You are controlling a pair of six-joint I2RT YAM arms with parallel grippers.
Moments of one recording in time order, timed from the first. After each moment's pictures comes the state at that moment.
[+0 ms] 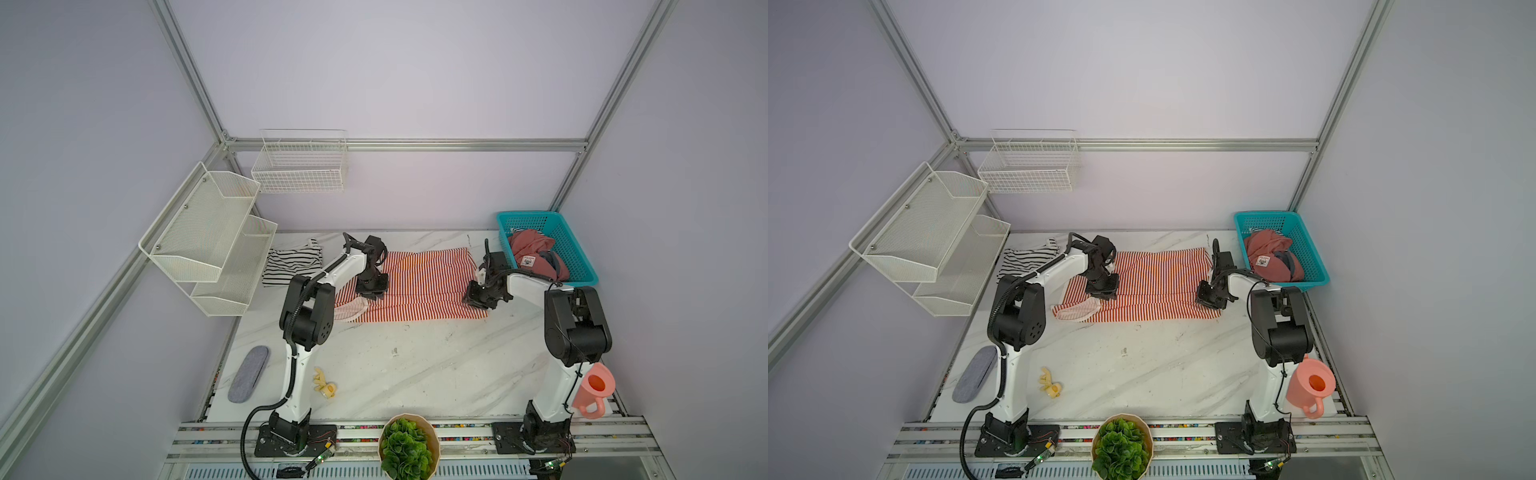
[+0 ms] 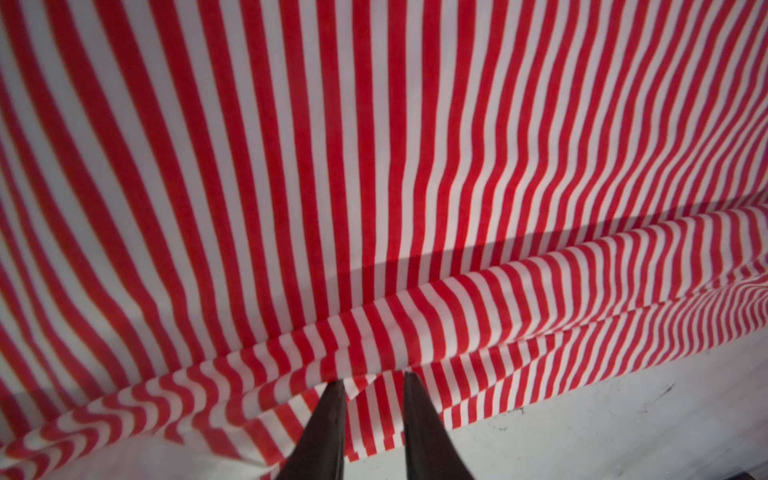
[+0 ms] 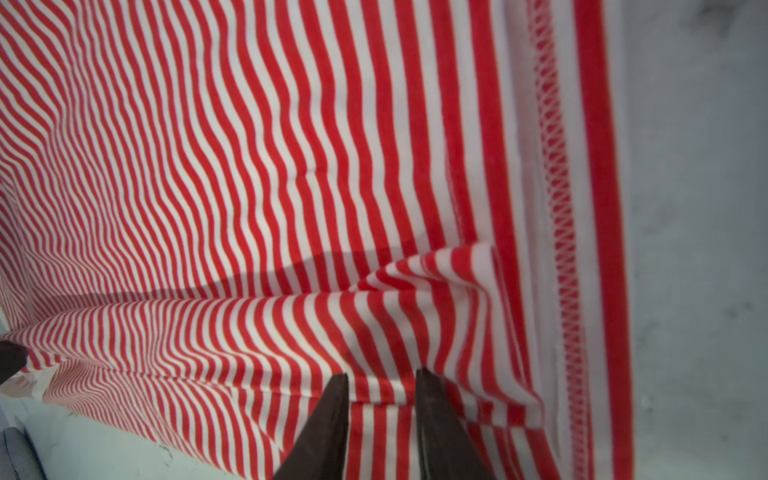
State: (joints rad) left arm -0.38 2.20 1.83 -1.05 0.18 -0.36; right arm 0.15 1.89 1.19 -0.49 -0.31 0.44
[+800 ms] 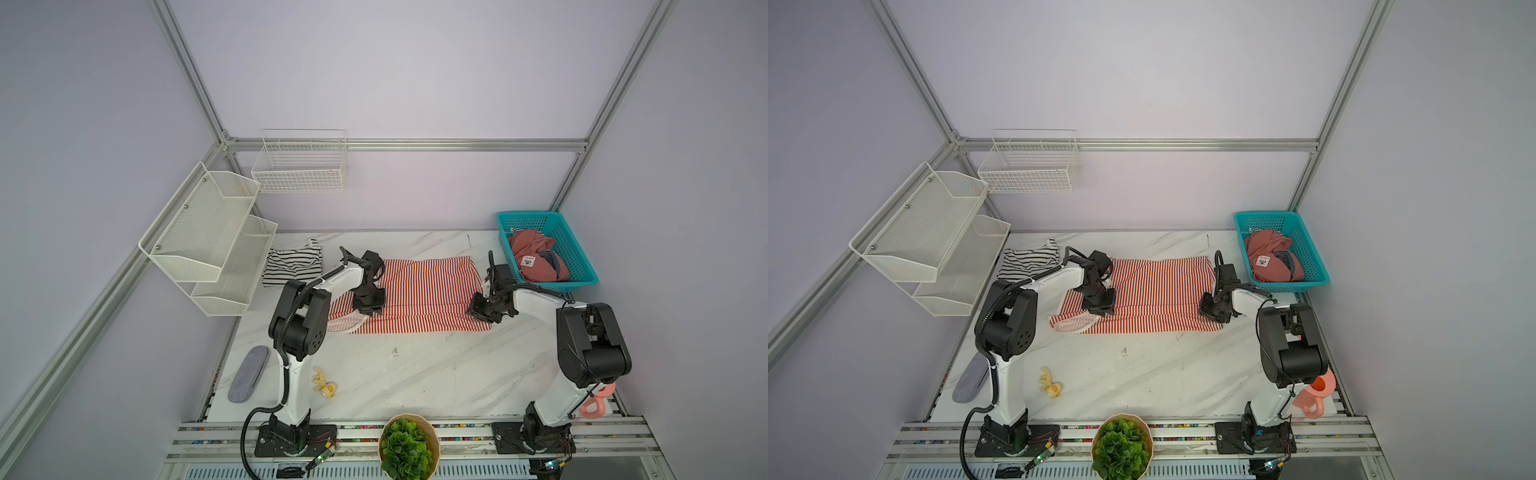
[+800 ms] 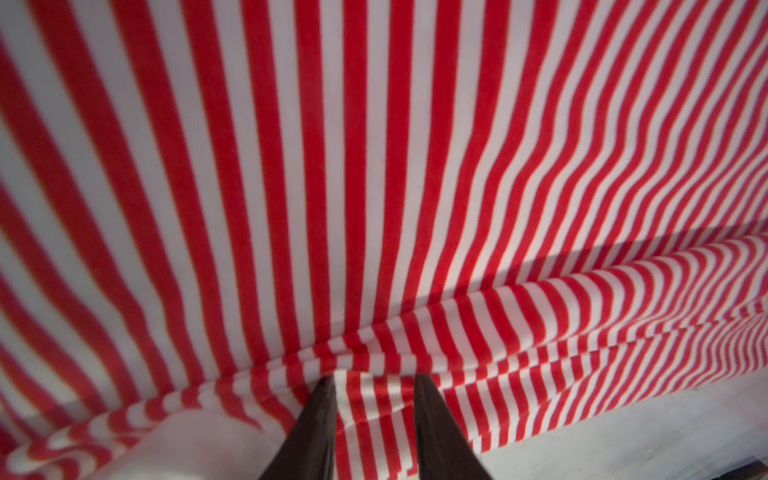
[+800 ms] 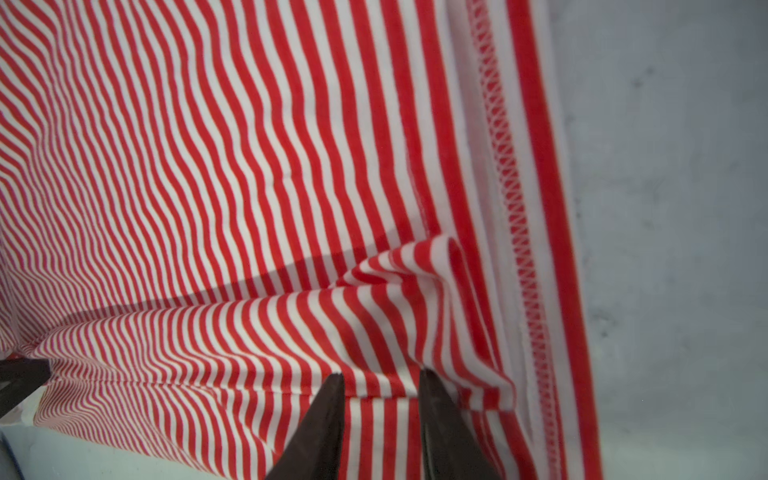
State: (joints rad) left arm -0.40 2.07 1.57 -0.96 0.19 -0.41; right arm 0.16 1.71 0.99 -0.47 -0.25 0.51
